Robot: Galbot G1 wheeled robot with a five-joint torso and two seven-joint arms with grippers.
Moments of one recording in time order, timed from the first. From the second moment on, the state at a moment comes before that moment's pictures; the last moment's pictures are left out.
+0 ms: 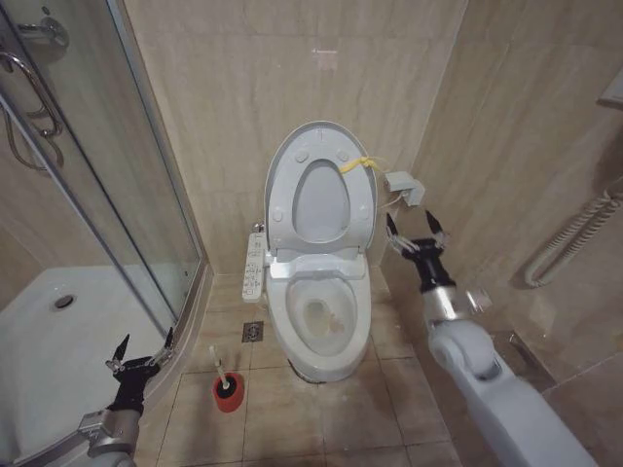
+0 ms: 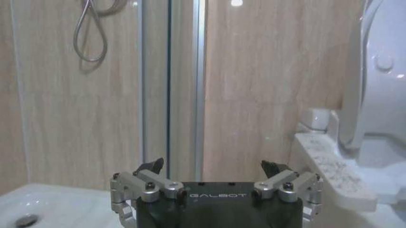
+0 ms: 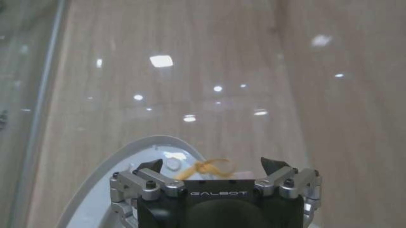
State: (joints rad) left arm 1.50 -1.26 -0.72 -1.81 -0.39 -0.23 -0.04; right arm -1.14 1.06 0.46 2.00 0.50 0.30 0.17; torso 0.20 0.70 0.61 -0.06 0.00
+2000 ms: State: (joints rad) left arm 1.57 -1.28 -0.77 -1.73 -0.42 -0.57 0.26; right arm -1.49 1.44 0.47 1.86 0.13 0.60 0.17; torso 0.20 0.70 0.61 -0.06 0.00
